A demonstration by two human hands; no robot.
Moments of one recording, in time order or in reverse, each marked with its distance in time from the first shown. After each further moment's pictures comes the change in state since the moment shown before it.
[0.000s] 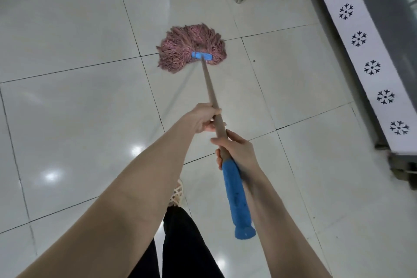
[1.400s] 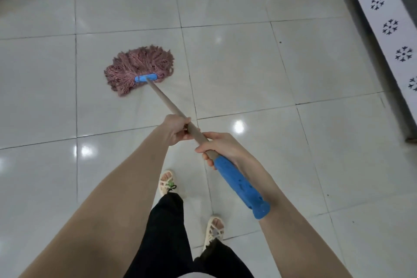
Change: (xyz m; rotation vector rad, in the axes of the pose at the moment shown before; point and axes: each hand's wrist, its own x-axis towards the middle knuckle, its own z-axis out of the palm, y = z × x) left_hand -0.245 -0.371 -0.011 -0.311 0.365 0.067; right_hand -0.225 0.283 -0.085 -0.520 -0.439 0.055
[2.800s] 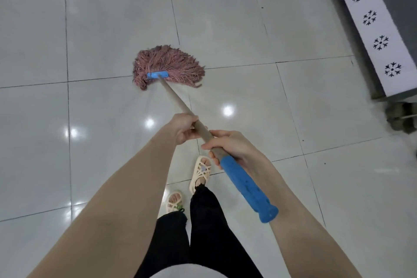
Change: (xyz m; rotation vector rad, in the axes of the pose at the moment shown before) left_hand -0.191 -0.344 0.019 -0.017 -0.093 -0.003; right_hand -0.223 0.324 0.027 0.121 0.088 0.034
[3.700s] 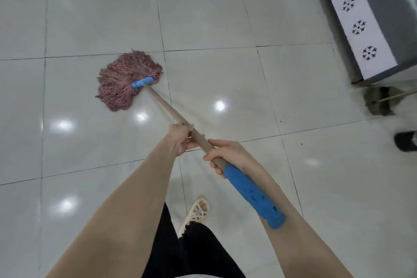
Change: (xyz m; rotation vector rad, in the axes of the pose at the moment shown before) left_hand -0.071 -0.210 0.117 -0.121 0.067 0.015; right_hand -0.092 0.180 -0.142 -0.174 0.014 0.008
